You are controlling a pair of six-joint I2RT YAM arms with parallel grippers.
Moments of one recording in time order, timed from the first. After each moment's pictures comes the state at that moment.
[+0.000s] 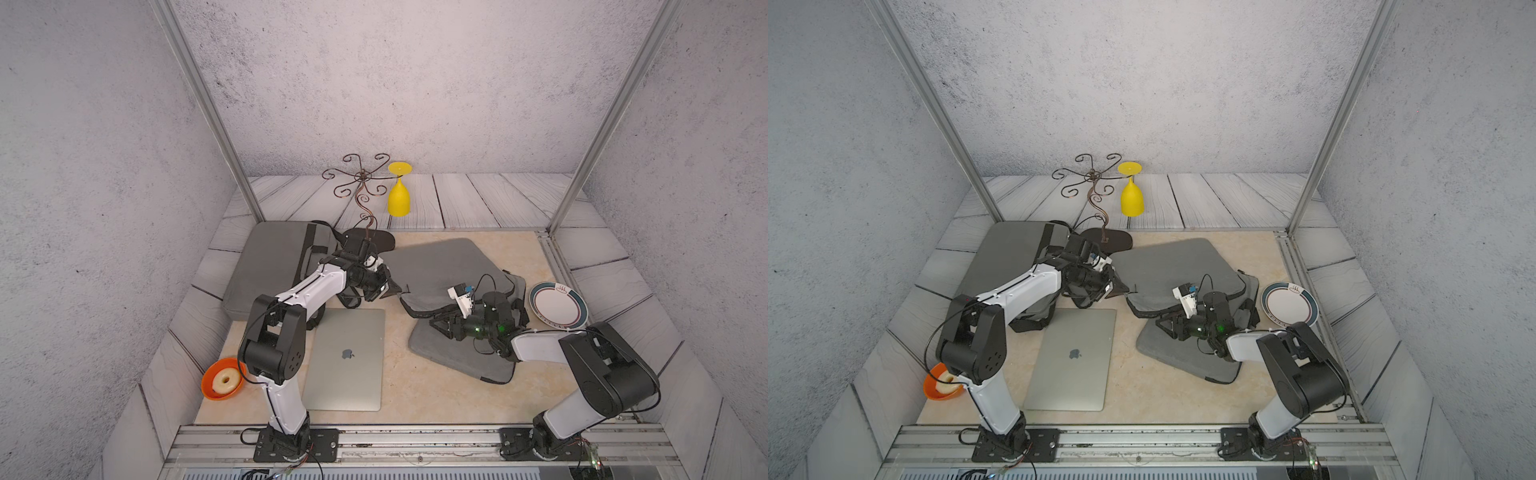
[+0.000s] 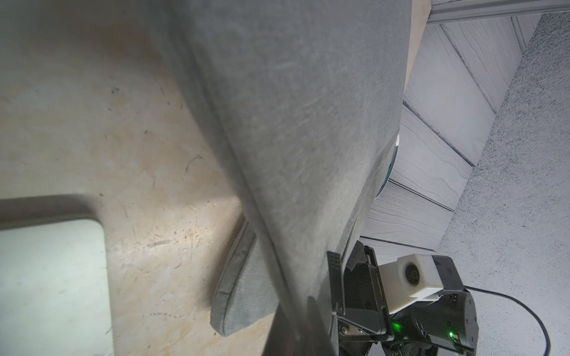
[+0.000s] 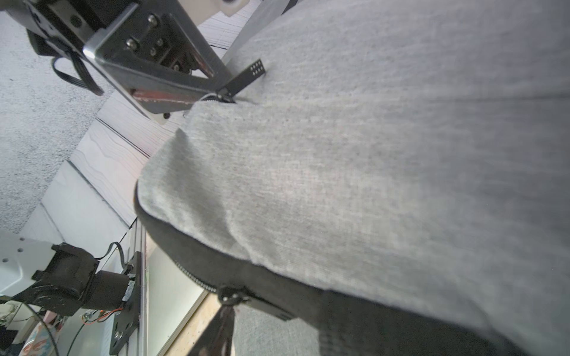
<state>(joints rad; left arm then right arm) -0.38 1.83 1.36 -0.53 0.73 -0.81 0.42 1.58 0.51 0.58 -0.76 0.37</state>
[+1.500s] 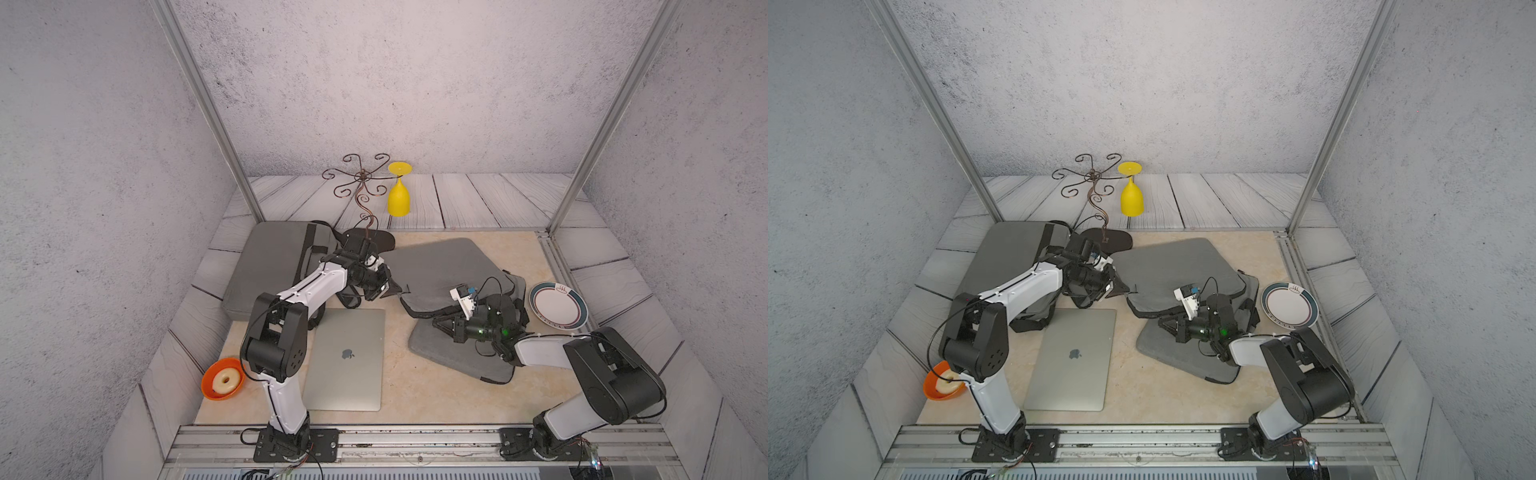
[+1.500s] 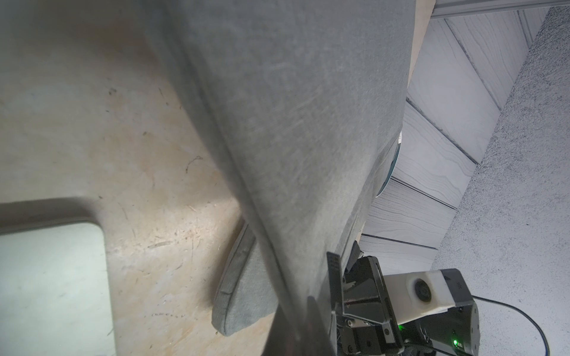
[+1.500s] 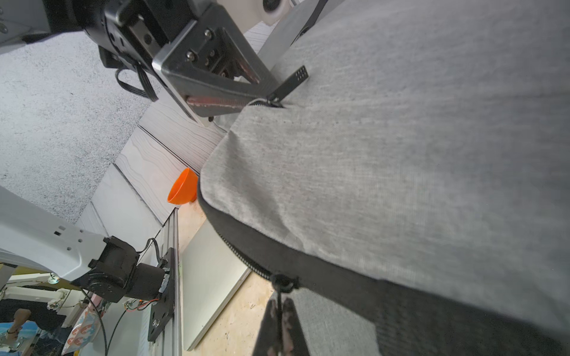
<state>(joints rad) -0.38 1.84 1.38 -0.55 0.73 -0.80 0.41 1.53 0.46 0.62 -0.81 0.42</state>
